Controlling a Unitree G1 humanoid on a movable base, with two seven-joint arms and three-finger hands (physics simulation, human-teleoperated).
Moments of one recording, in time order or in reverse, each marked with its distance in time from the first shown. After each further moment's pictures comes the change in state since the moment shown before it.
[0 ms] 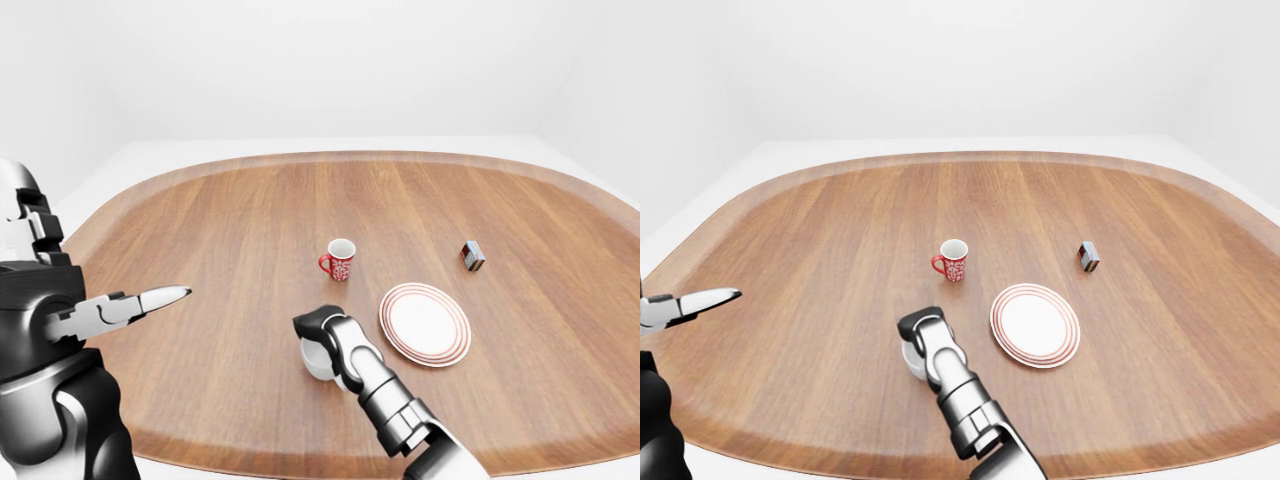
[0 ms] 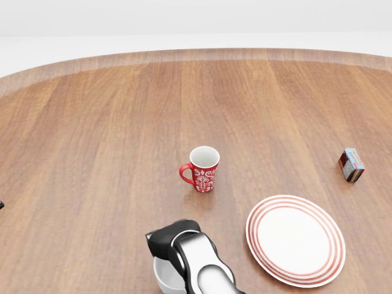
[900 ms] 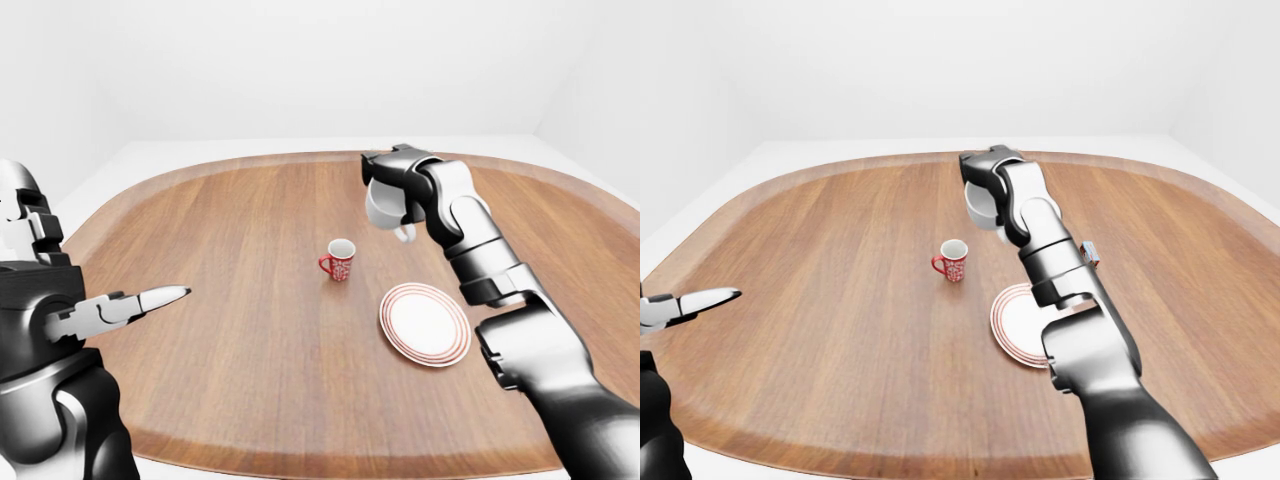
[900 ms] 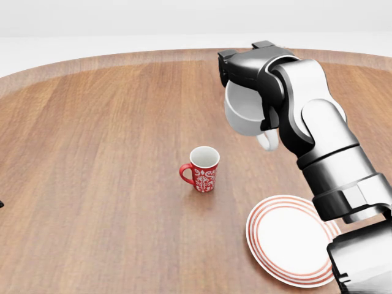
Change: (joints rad) left arm -0.001 0.002 0.003 0.004 -0.001 0.000 0.000; right arm -0.646 -0.554 -0.027 -0.008 0.434 0.000 0.000
